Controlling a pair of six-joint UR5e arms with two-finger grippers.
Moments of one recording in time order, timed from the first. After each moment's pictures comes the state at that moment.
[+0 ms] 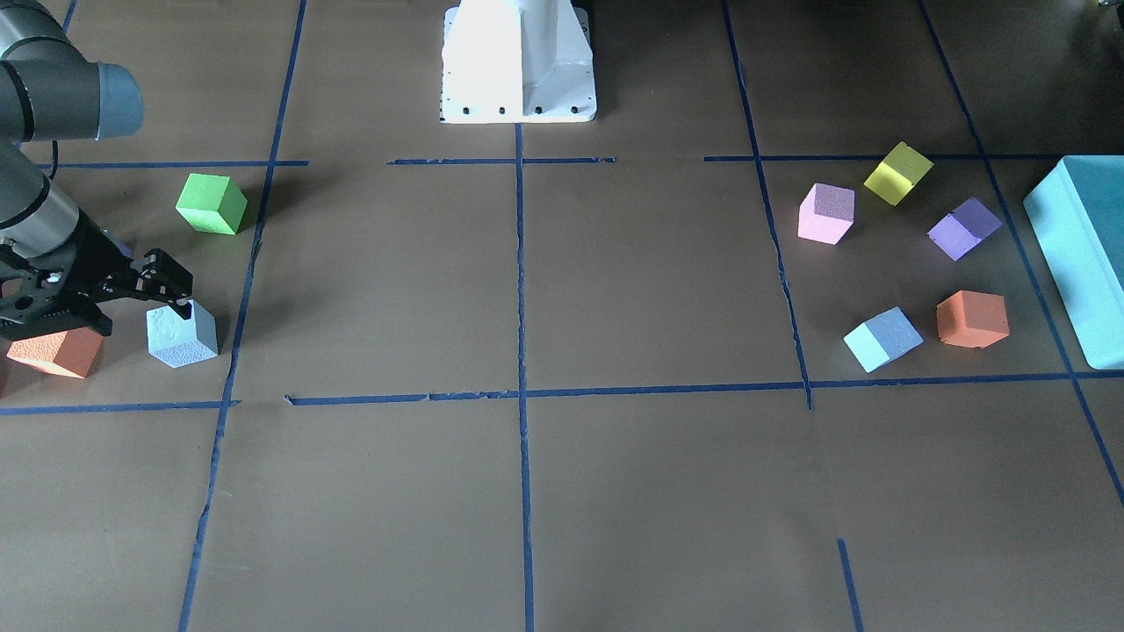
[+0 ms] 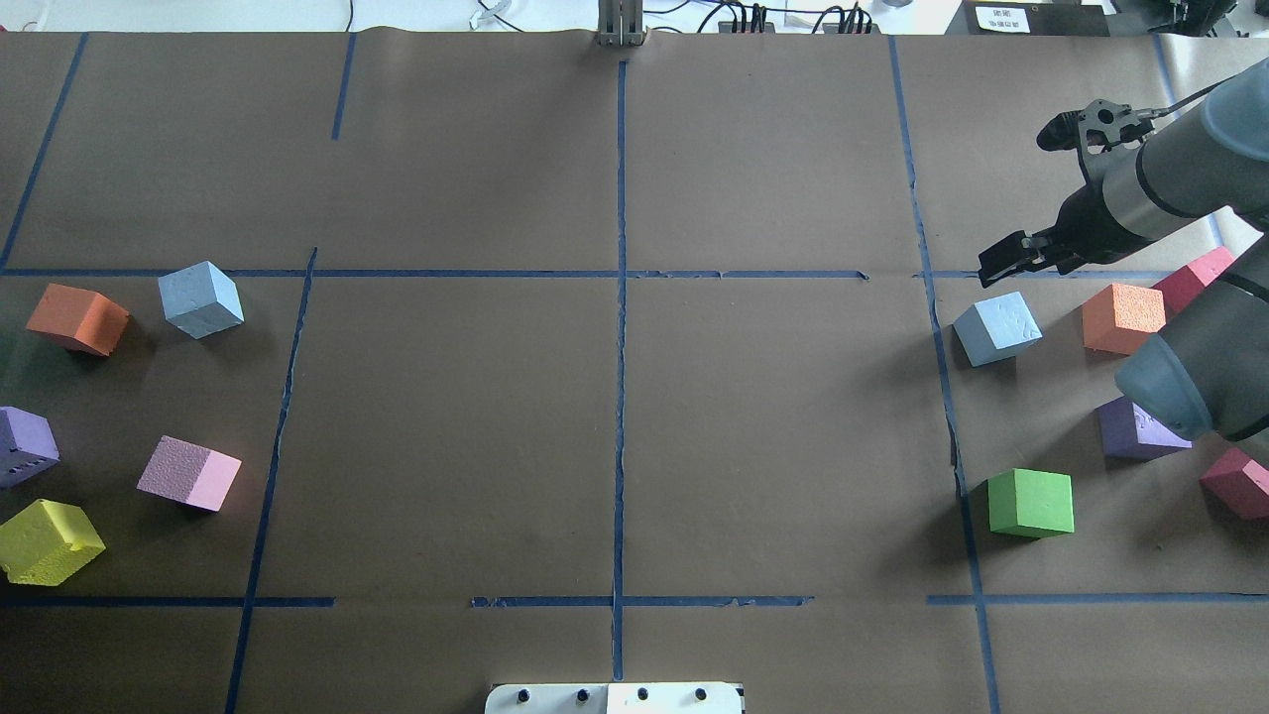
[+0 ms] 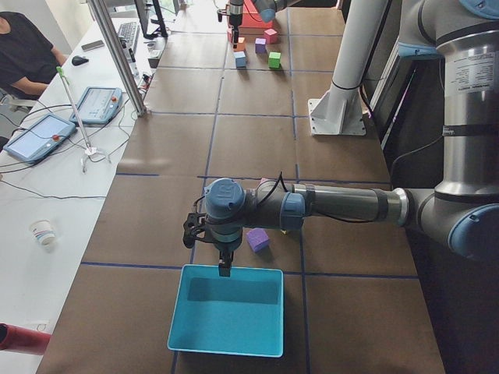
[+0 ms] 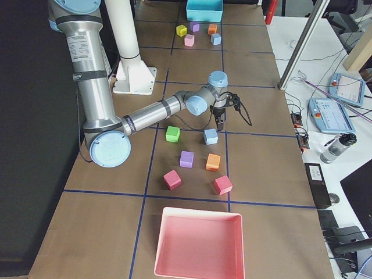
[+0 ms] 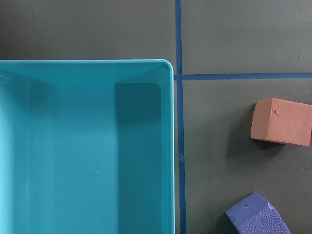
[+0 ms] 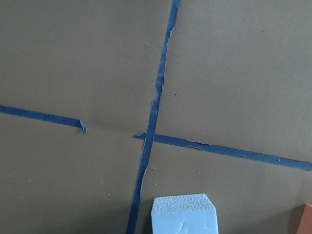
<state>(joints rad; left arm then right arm) -1.61 -1.46 -1.74 -1.56 -2.38 0.02 0.98 -1.39 1.76 -1.32 2.14 0.61</state>
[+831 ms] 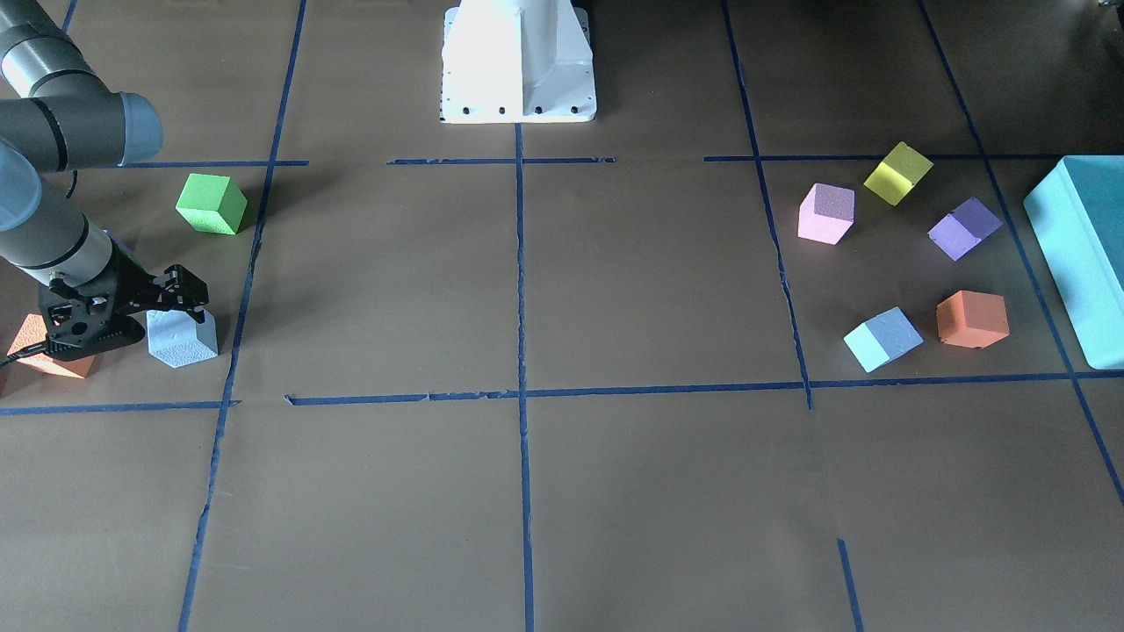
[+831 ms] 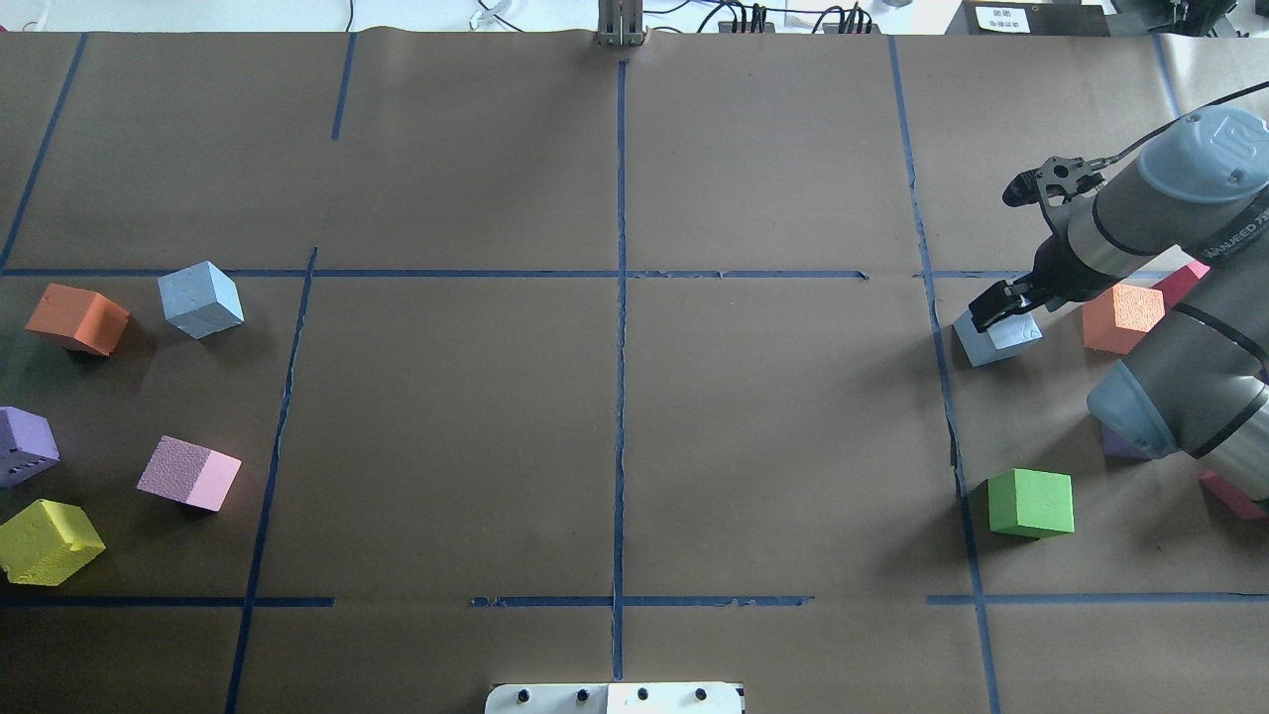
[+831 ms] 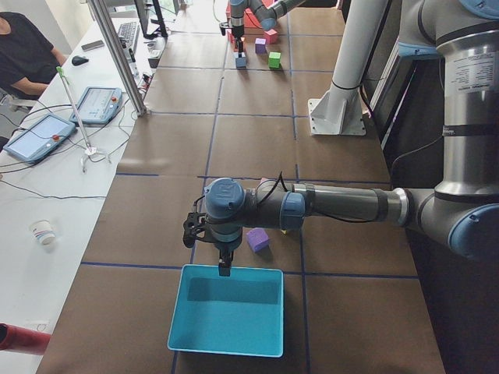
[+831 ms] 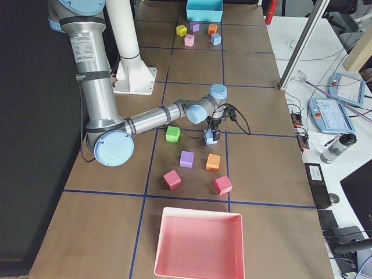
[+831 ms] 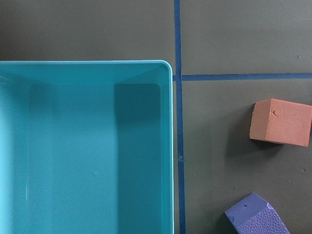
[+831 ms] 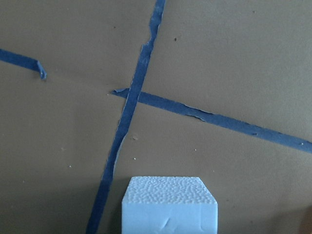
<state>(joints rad) -1.61 -1.46 -1.74 -1.56 -2.38 0.02 0.92 -1.38 1.66 -1.31 2.14 0.54</state>
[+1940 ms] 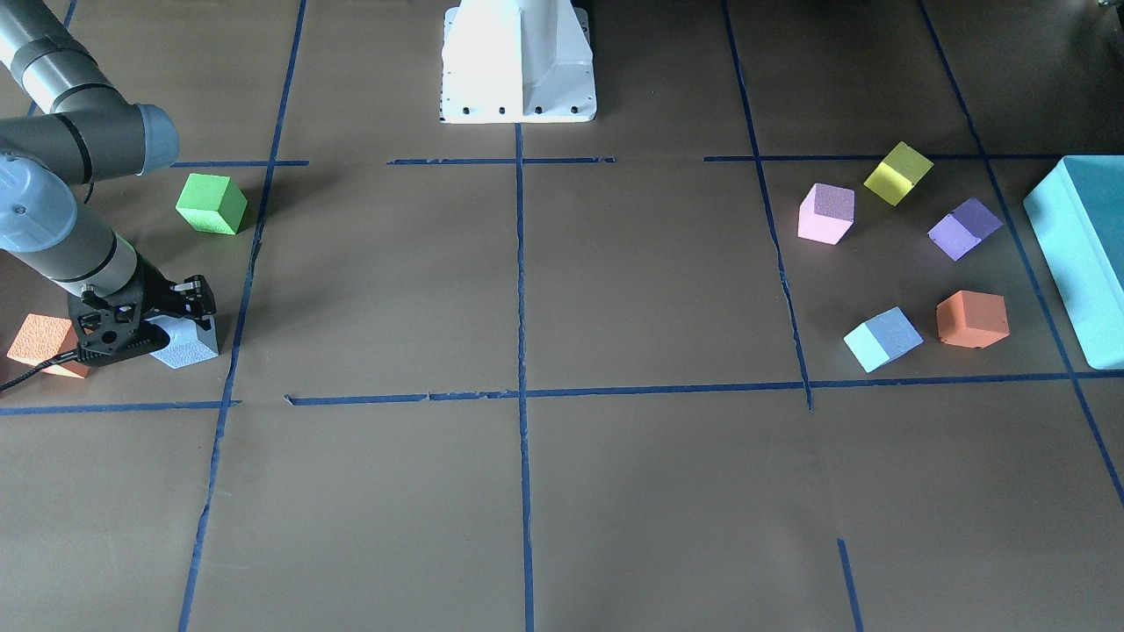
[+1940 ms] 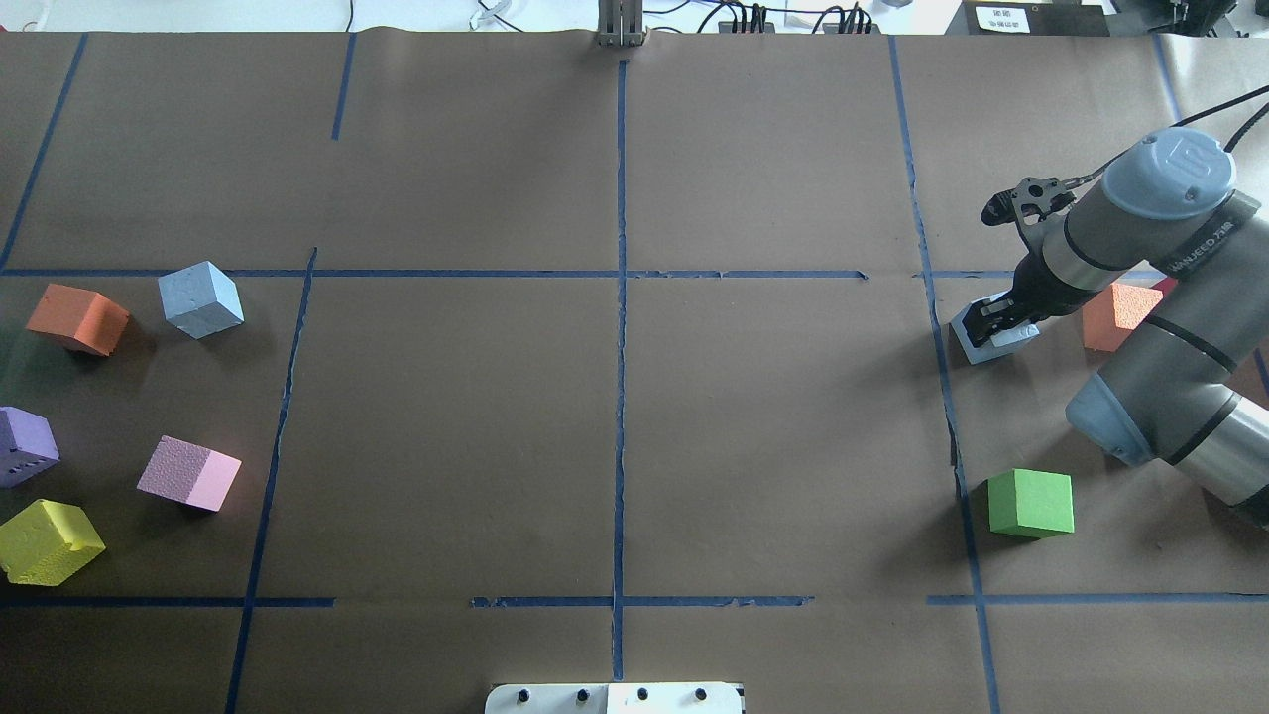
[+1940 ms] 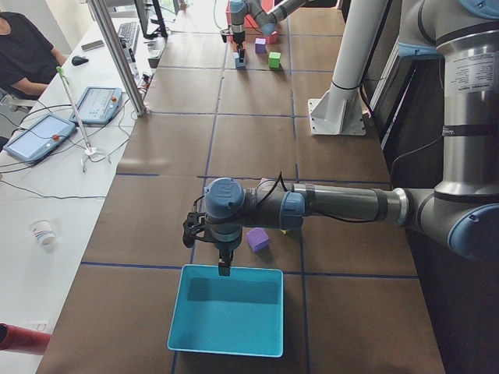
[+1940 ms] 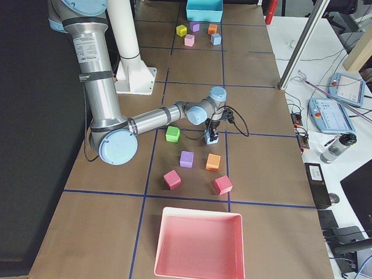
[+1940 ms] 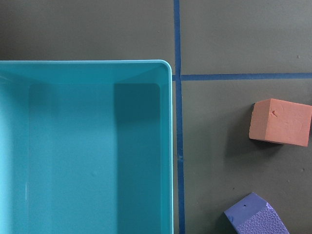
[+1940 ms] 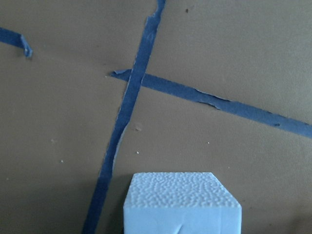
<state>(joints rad) -1.61 -1.46 -1.74 -1.56 -2.38 0.02 0.89 -1.36 1.63 -1.31 2.13 0.54</state>
